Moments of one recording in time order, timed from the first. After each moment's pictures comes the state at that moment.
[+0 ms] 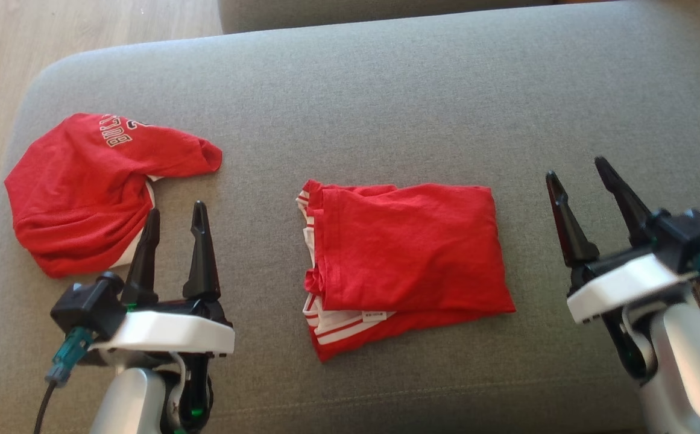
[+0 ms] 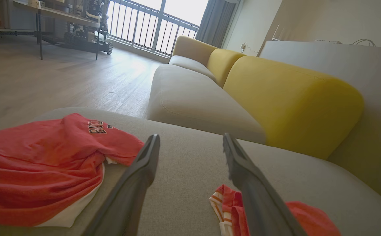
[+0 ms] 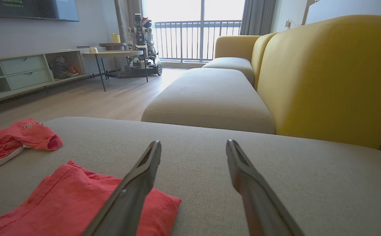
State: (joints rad) left arm -0.07 0.05 -0.19 0.06 -0.39 0.06 -0.26; right arm -0.25 -0.22 0.09 0.21 0.23 0.13 -0.20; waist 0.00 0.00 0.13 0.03
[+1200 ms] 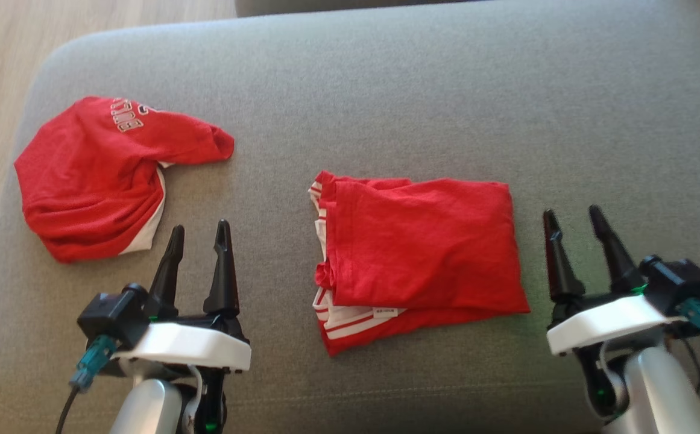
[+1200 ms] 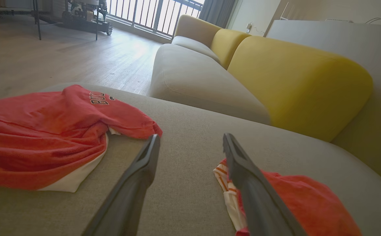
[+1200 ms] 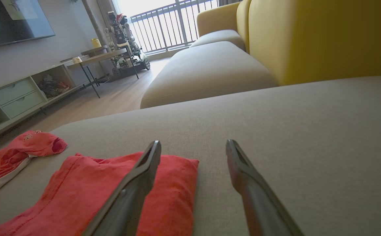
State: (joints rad) left arm -0.05 0.05 -0.24 0.09 -0.39 0.05 -0.26; right arm -0.13 -0.05 -0.02 0.24 0.24 0.13 -0.25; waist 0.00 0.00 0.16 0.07
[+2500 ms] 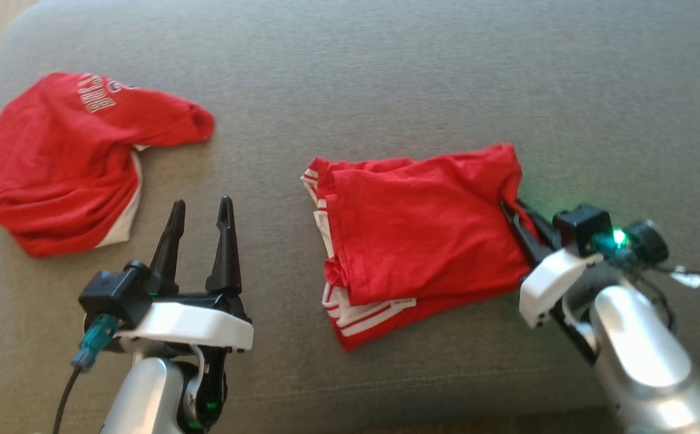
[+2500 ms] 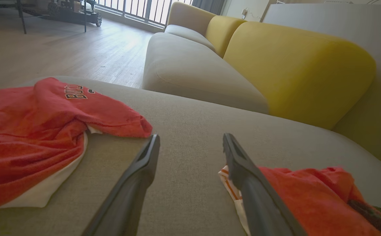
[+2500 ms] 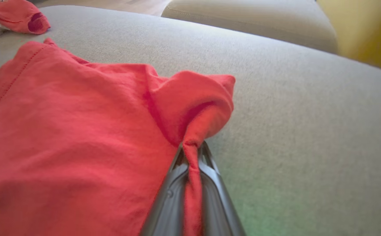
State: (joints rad) left arm -0.11 0.05 -0.24 0.10 -0.37 0.05 -0.26; right arm -0.40 -0.16 0.22 0.59 0.08 0.13 -0.19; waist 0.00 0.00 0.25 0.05
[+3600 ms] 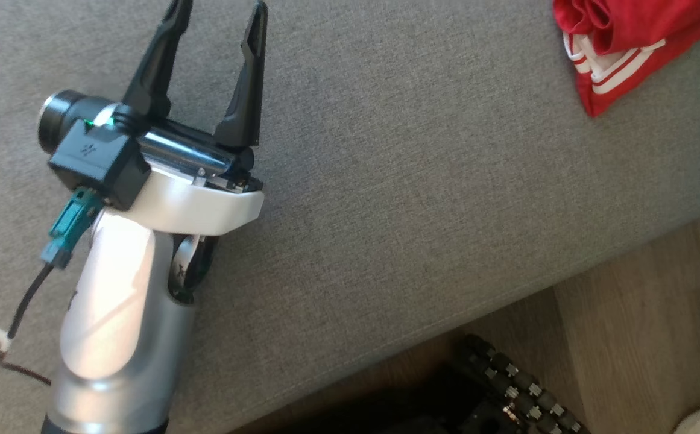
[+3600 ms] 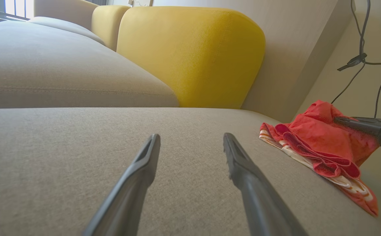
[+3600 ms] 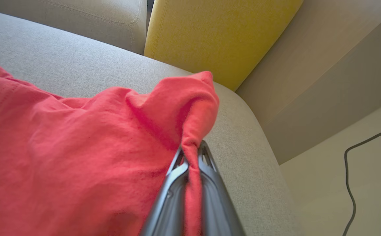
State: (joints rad) left arm -0.50 0.06 -0.27 0.01 -0.14 -0.11 -0.26; right arm -1.02 -0.54 0.20 0.74 0.27 0.13 -0.23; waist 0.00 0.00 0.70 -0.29
